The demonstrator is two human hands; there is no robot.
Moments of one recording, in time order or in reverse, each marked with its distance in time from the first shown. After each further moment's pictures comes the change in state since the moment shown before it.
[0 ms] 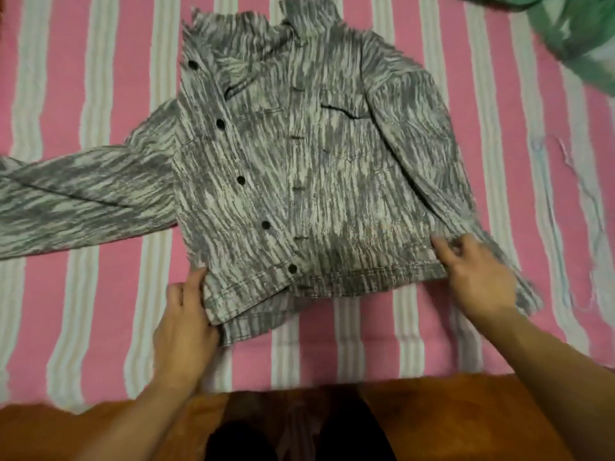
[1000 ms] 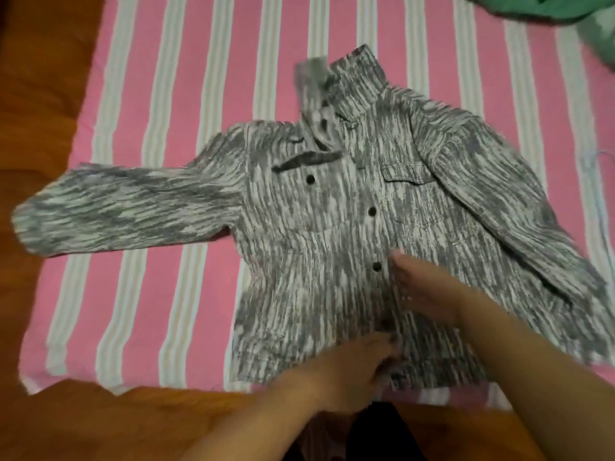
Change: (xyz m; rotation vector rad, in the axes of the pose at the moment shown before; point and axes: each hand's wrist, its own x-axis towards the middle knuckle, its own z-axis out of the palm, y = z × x) left_hand -0.036 0.168 0.030 -0.190 -0.889 0.526; right_hand 0.035 -0.087 -0.046 1.666 -0.811 0.279
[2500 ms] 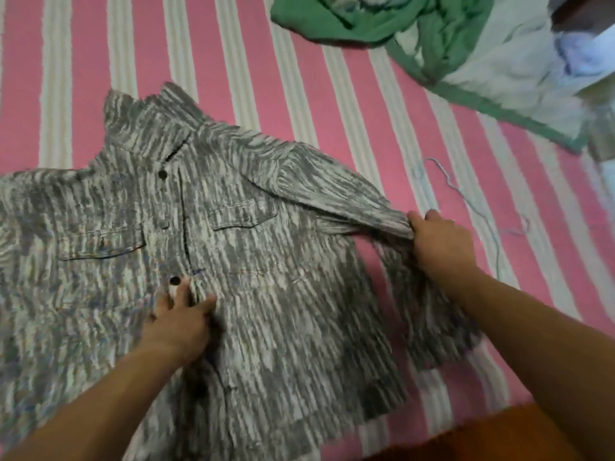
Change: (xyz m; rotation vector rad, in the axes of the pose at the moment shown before) left_hand 0.180 -0.043 -0.090 0.559 0.079 -0.774; right_hand 0.007 -0.007 -0.324 -1.464 1.027 -0.247
